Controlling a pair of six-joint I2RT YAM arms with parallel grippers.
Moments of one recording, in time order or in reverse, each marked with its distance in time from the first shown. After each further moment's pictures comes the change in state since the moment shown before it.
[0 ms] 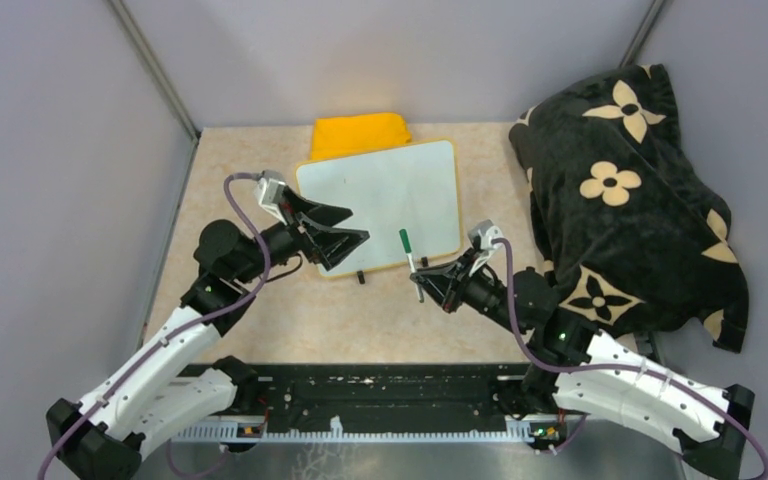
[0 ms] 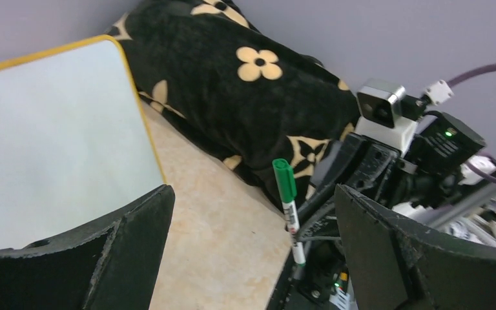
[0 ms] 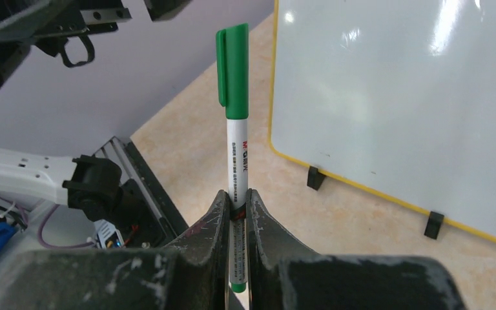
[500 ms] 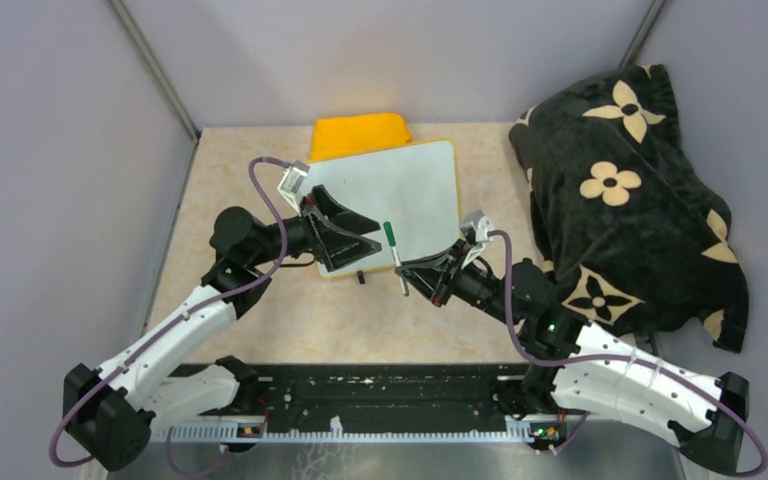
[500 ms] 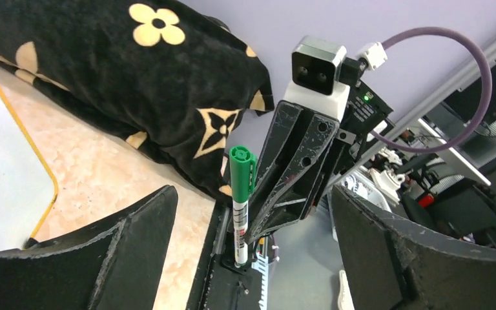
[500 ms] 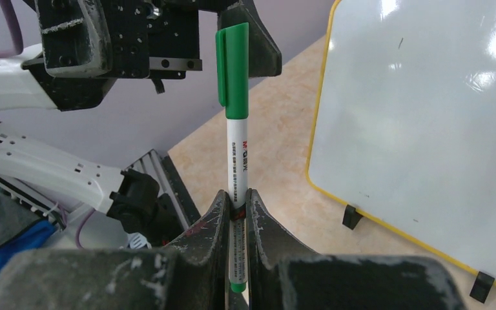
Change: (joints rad) left arm 0.000 0.164 0.036 0.207 0.305 -0.250; right arm 0.000 0.096 0.046 0.172 -0.107 0.008
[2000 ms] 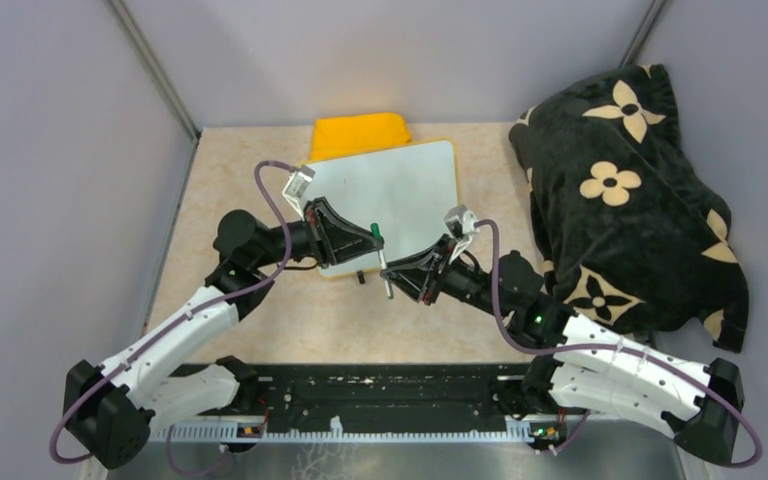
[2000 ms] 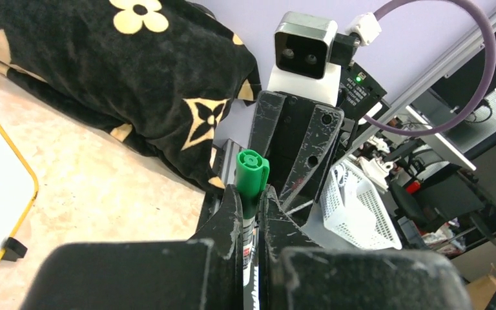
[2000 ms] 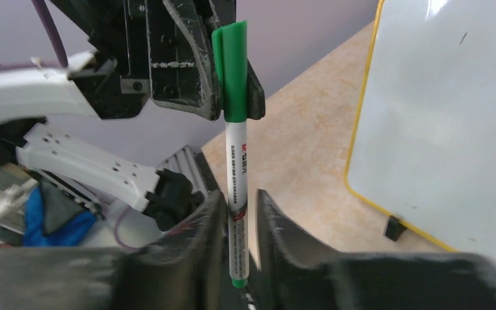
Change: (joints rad) left arm -0.019 0.021 -0.019 0.057 0.050 -0.034; right arm 0.007 0.107 0.044 0.074 -0.093 0.061
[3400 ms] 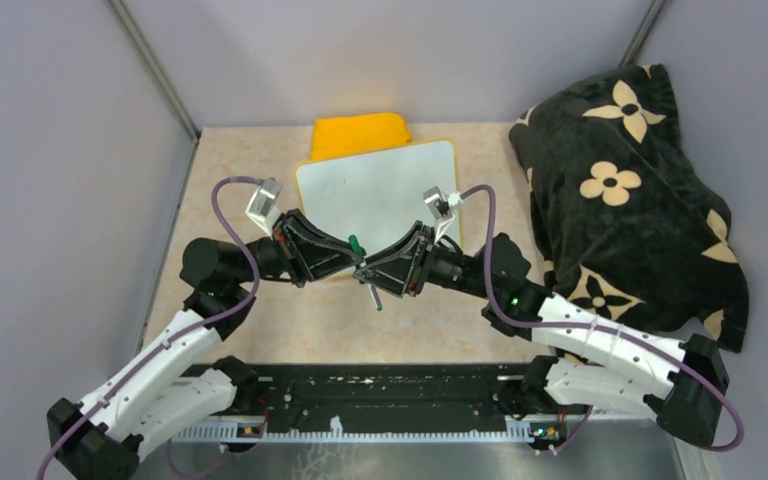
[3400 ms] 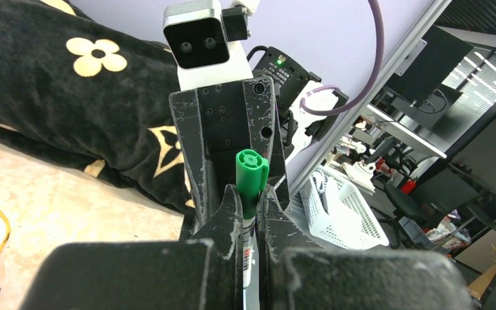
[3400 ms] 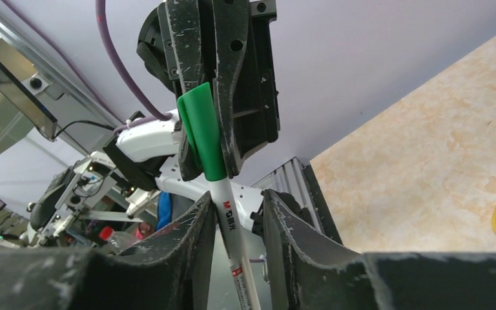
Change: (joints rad) left arm -0.001 -0.189 -0.058 0.081 0.014 -0.076; right arm -0.021 0.185 0.105 0.240 -0.235 0.311
